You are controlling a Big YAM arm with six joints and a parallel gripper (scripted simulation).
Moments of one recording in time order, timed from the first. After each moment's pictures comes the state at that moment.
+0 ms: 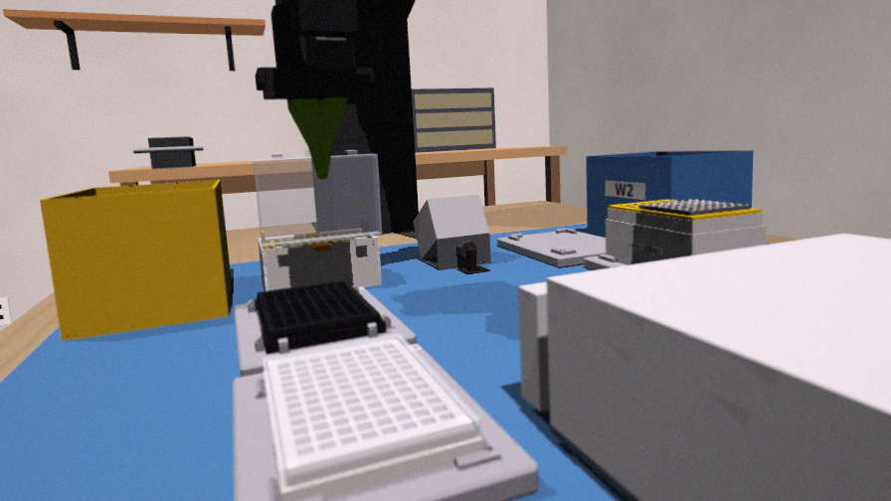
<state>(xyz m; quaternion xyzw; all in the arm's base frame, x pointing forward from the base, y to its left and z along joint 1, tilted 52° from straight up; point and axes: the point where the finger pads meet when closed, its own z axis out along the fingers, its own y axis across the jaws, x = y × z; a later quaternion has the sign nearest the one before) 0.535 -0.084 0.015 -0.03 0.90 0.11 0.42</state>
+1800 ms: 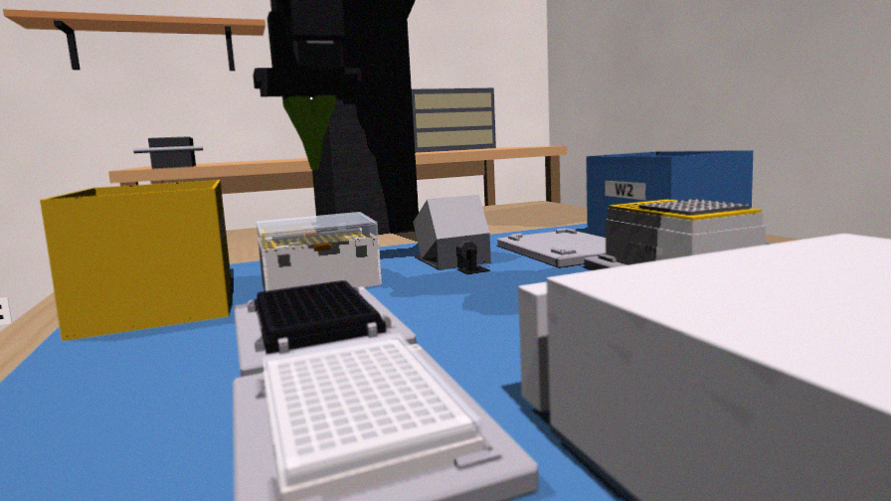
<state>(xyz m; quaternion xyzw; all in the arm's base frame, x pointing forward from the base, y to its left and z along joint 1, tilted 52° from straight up) 0.494 -0.083 -0.022 -0.03 0.90 0.11 0.42</state>
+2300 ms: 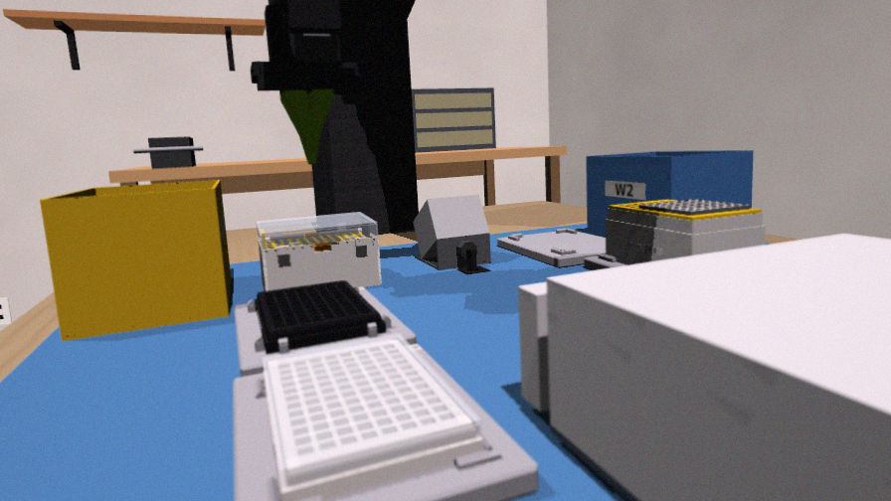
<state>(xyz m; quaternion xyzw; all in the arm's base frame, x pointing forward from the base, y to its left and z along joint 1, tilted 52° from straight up) 0.490 -0.087 -0.020 -0.03 0.90 0.11 0.42</state>
